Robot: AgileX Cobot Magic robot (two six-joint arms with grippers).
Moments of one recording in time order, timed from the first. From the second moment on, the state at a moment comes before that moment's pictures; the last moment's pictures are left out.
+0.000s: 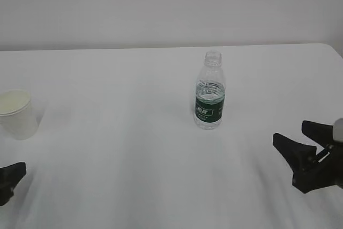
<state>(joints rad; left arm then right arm) 0.00 1.80 -0.03 0.13 -1.15 -0.19 0.08 1.64 -0.11 -0.33 -1.14 -0.01</state>
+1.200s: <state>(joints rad) 0.00 1.80 -0.03 0.12 -1.15 -0.19 0.08 1.85 -0.31 -0.44 -1.14 -0.15</state>
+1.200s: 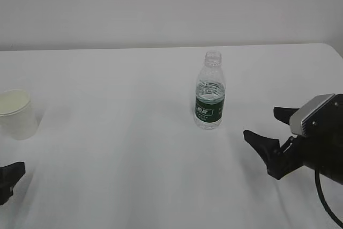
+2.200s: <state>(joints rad) 0.00 1.80 -0.03 0.12 -1.15 -0.18 0.08 2.11 -0.59 -0.60 -1.14 0.03</state>
